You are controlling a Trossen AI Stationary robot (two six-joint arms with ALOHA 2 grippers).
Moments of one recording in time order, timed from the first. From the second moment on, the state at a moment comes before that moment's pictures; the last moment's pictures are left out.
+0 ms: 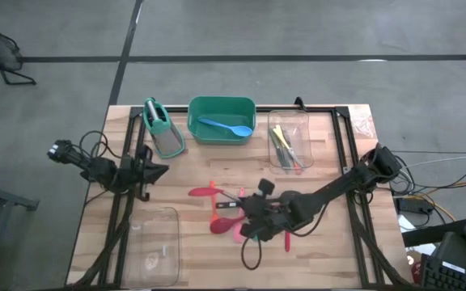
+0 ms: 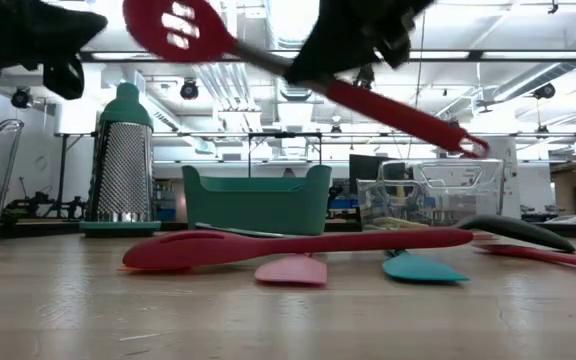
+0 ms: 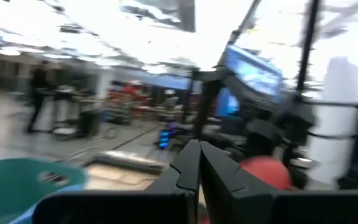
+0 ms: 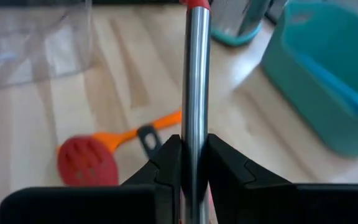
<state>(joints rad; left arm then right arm) -0.45 0.09 0.01 0.41 -0.55 0.01 0.46 1.81 1.27 -0.26 0.80 0.47</state>
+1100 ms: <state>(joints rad) -0.45 0.80 0.28 0.85 -0.47 0.11 0.30 1.81 1.45 0.11 0.60 0.13</state>
